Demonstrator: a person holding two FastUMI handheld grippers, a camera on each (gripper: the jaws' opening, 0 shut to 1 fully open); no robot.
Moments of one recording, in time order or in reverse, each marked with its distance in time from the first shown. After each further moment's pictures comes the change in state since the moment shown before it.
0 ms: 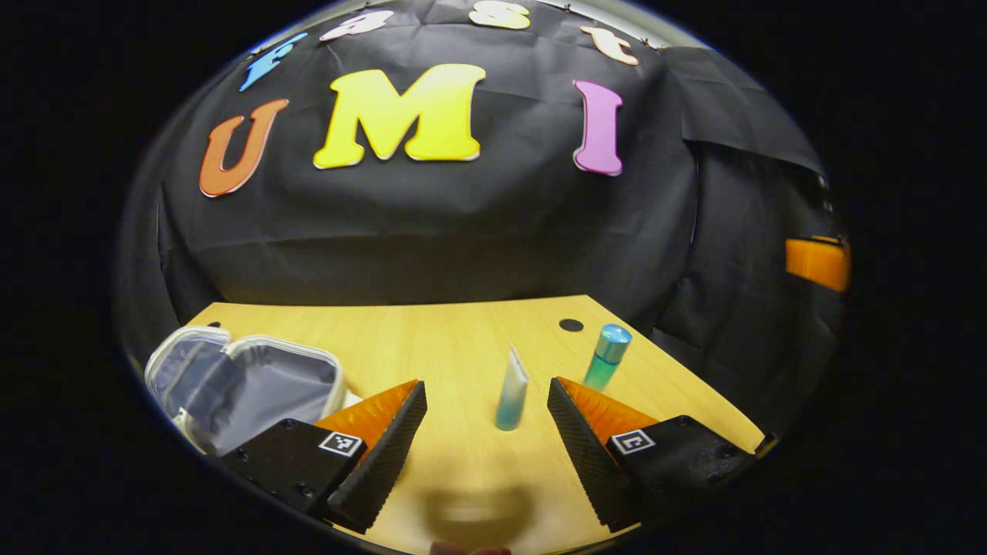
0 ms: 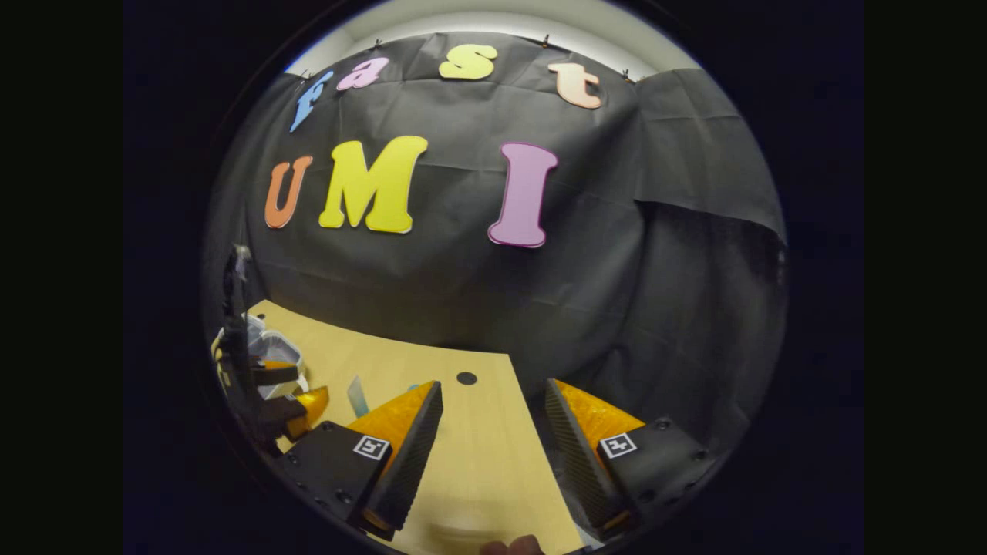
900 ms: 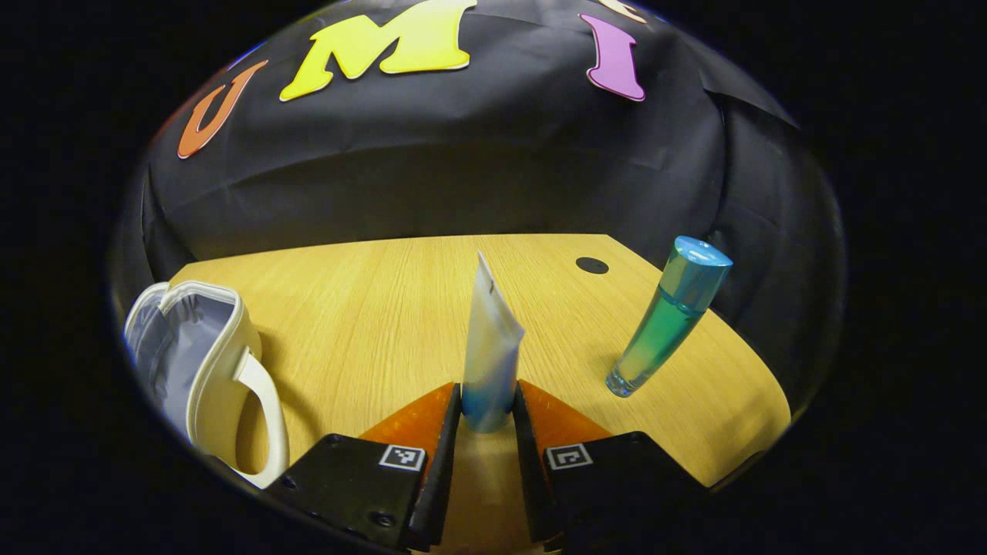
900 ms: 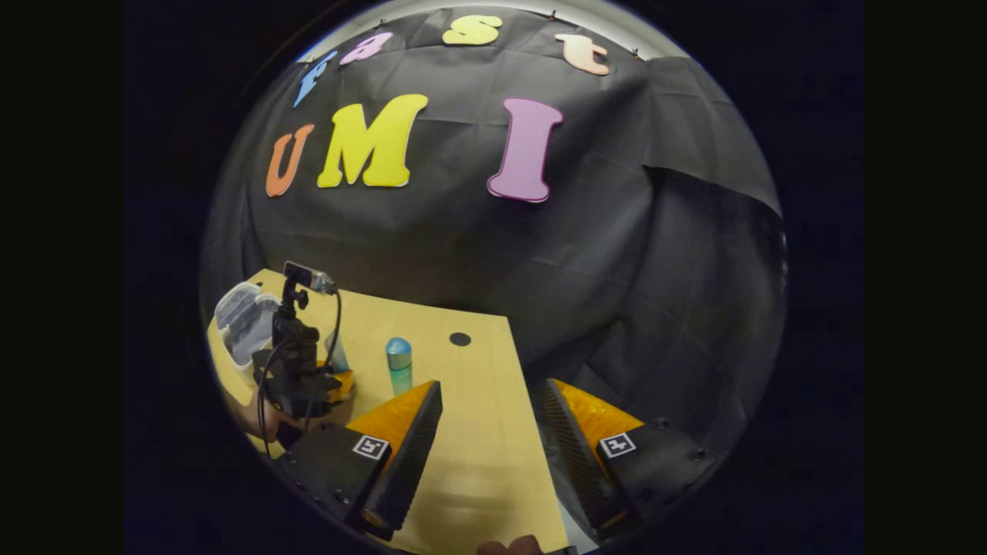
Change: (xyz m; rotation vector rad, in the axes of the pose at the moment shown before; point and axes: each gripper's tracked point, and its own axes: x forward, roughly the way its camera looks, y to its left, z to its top) left arm 0.105 -0.012 -0.073 -0.003 0.172 0.017; right arm 0.029 0.006 -0.060 -0.037 0.133 0.074
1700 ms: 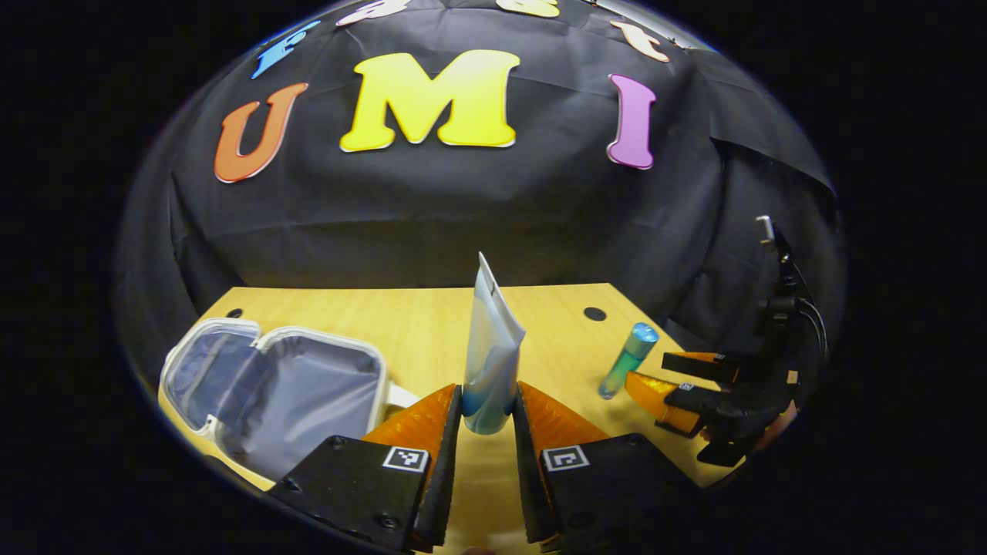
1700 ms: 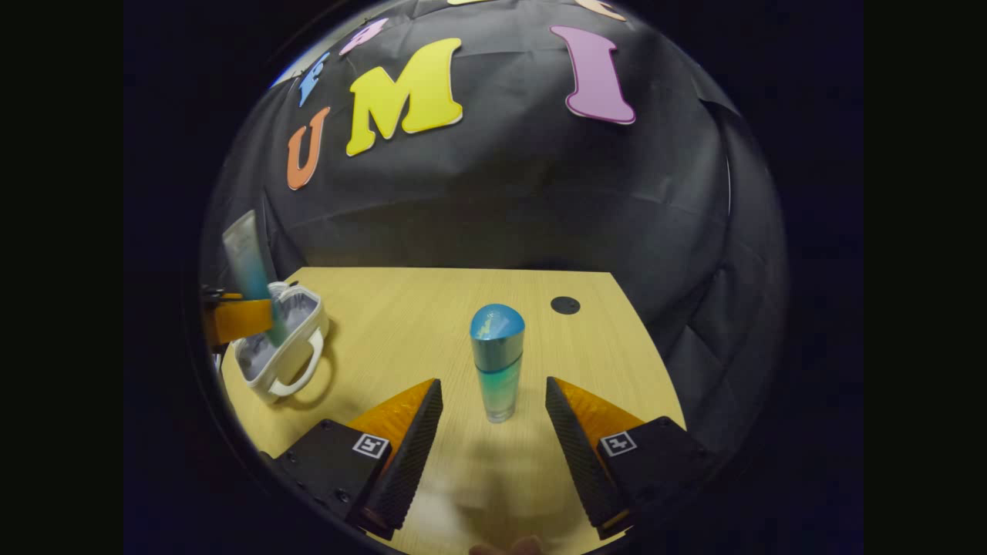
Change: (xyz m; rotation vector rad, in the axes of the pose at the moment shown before) left arm -0.160 0.088 0.063 -0.047 -0.071 0.079; right arm 0.151 0.135 -0.058 0.119 0.120 0.257
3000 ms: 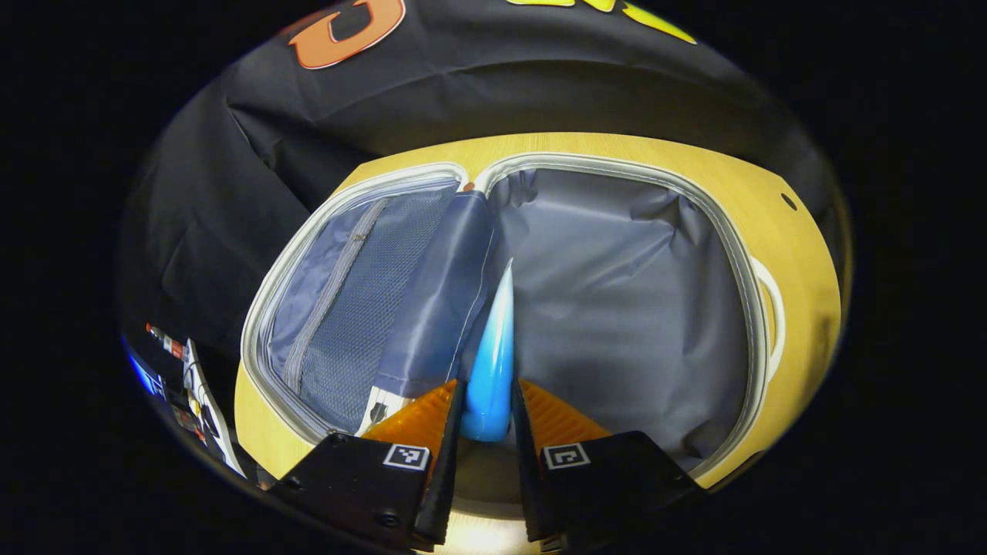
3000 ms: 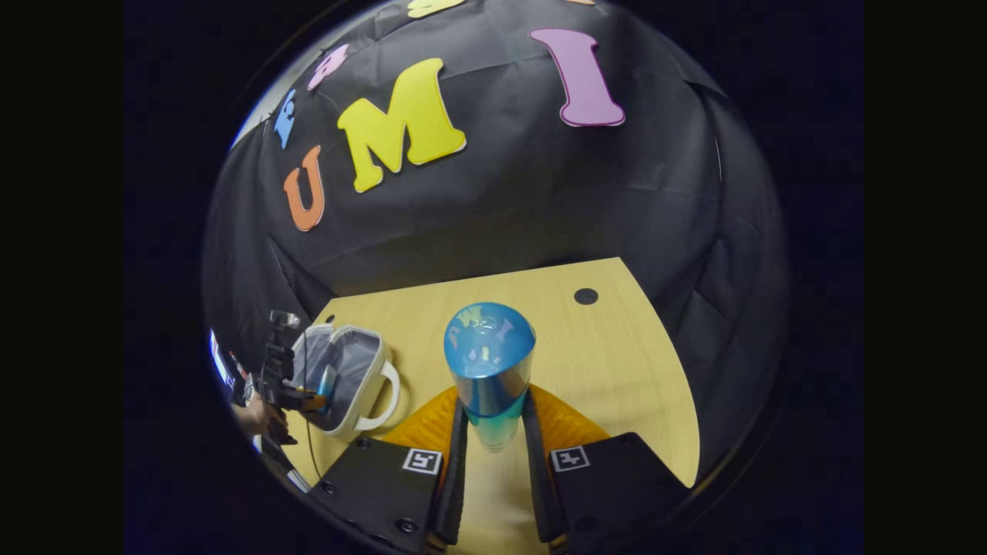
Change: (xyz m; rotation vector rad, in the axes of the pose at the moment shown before) left arm -0.001 0.258 -0.144 0.014 0.546 0.396; right arm -0.126 0.059 0.053 0.156 0.087 0.084
